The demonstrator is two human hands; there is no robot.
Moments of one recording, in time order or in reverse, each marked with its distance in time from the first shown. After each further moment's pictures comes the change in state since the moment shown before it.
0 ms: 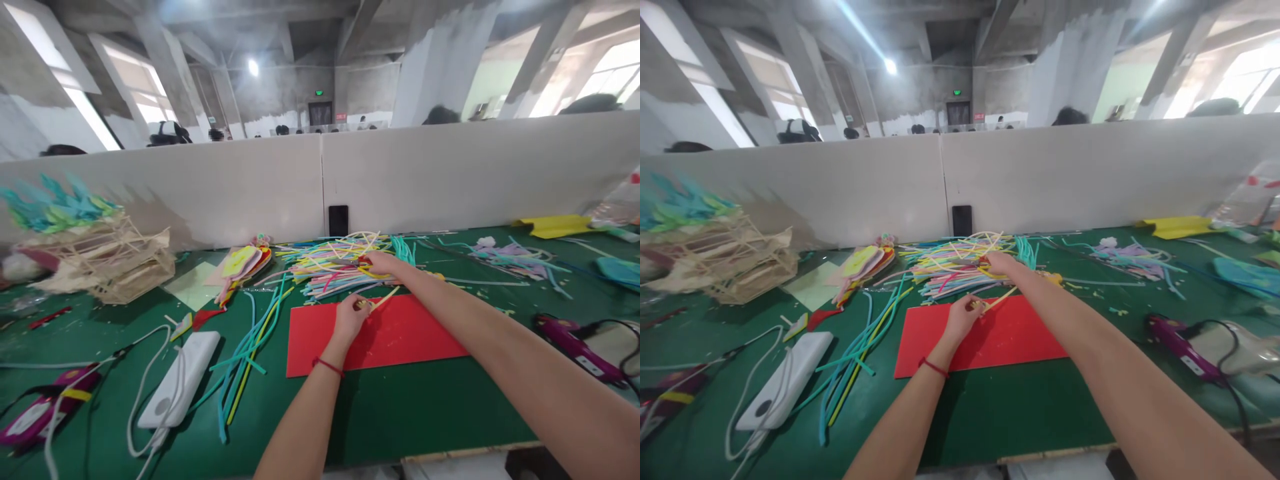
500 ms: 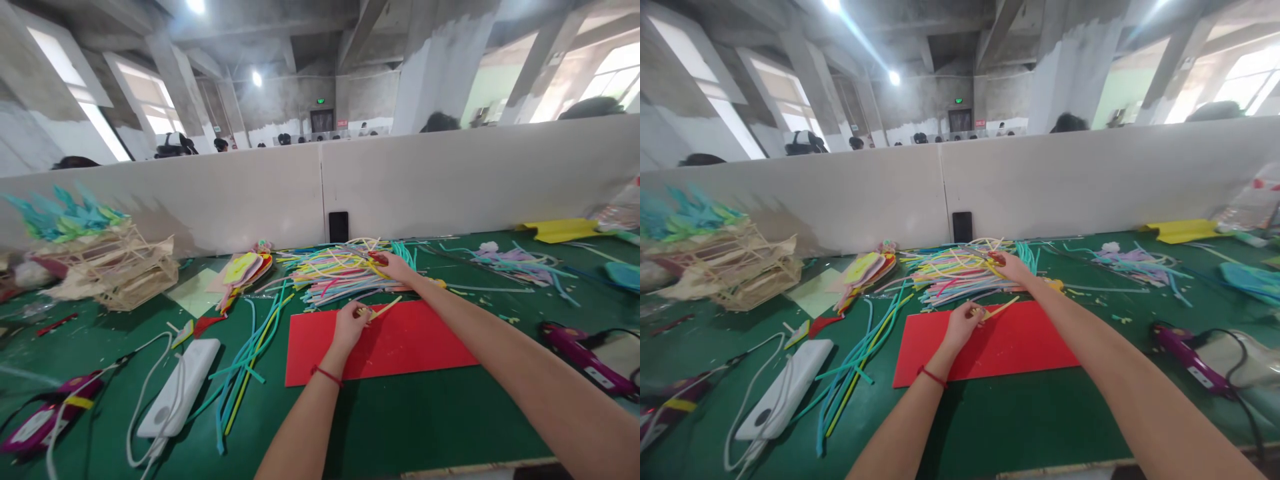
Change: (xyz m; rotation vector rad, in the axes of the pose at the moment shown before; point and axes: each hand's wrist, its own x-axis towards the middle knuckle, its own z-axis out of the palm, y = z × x) left_hand -0.003 0.006 -0.002 -0.070 -0.038 -0.045; right_hand -0.014 0.033 0.008 0.297 0.293 -0.047
